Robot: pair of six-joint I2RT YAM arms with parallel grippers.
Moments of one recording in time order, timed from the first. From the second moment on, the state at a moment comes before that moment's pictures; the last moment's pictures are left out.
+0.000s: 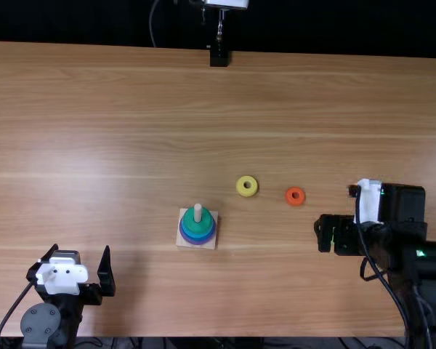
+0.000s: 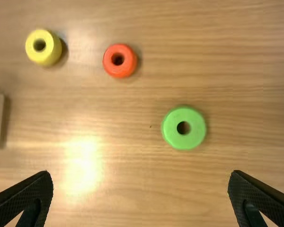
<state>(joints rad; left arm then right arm) -0.05 0.01 0.11 -0.41 0.01 -0.08 -0.06 1.20 0.99 -0.90 -0.16 -0.07</state>
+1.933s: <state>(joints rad) -0.05 0.01 0.11 -0.41 0.01 -0.08 -0.06 1.62 0.95 -0.68 -0.01 -0.05</state>
